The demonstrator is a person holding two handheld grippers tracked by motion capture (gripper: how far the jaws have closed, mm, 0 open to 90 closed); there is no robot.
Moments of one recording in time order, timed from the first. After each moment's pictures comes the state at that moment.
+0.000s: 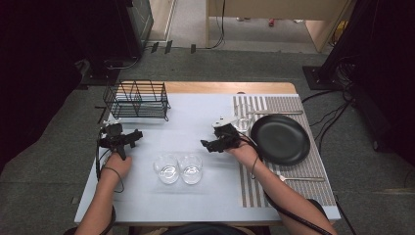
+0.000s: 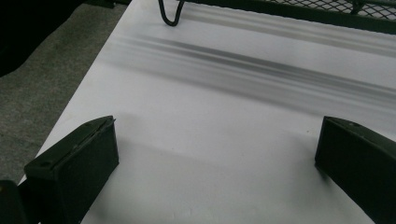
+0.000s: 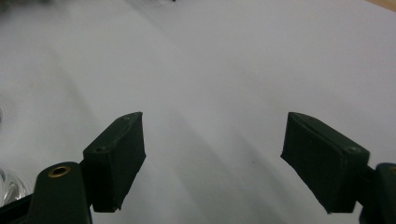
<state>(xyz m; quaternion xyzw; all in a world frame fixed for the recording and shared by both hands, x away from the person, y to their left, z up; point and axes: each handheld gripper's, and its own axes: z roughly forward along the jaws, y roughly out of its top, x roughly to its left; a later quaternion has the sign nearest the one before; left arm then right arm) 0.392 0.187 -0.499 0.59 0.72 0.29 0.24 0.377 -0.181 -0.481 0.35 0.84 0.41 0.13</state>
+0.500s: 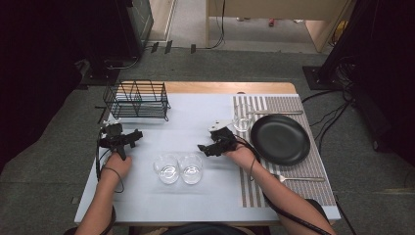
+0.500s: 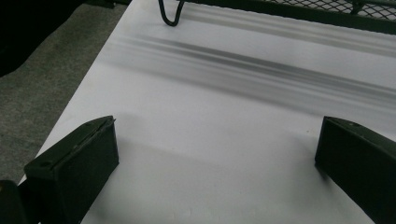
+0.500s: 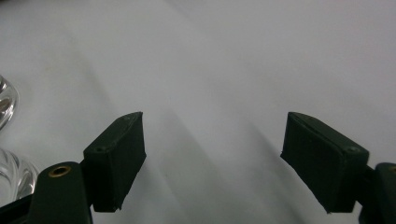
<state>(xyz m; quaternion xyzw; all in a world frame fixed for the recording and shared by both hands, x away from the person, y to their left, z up) 0.392 0.187 -0.499 0.59 0.72 0.30 0.24 0.373 -0.171 -0.493 0.33 0.85 0.40 0.11</state>
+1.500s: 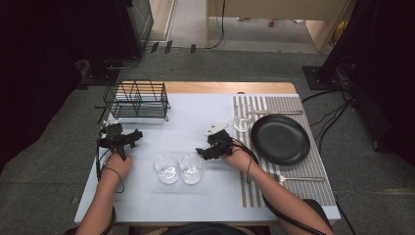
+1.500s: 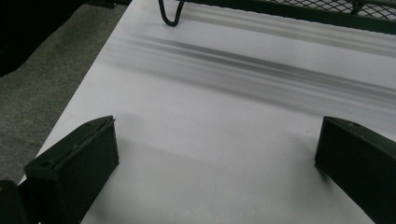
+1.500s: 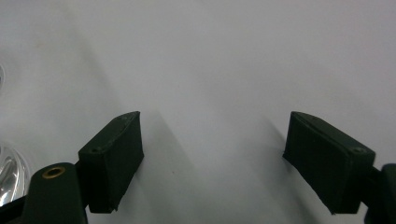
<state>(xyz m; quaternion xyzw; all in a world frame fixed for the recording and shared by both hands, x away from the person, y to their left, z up) 0.392 0.187 -0.499 0.59 0.72 0.30 0.24 0.370 -0.162 -0.502 0.30 0.86 0.38 0.13</state>
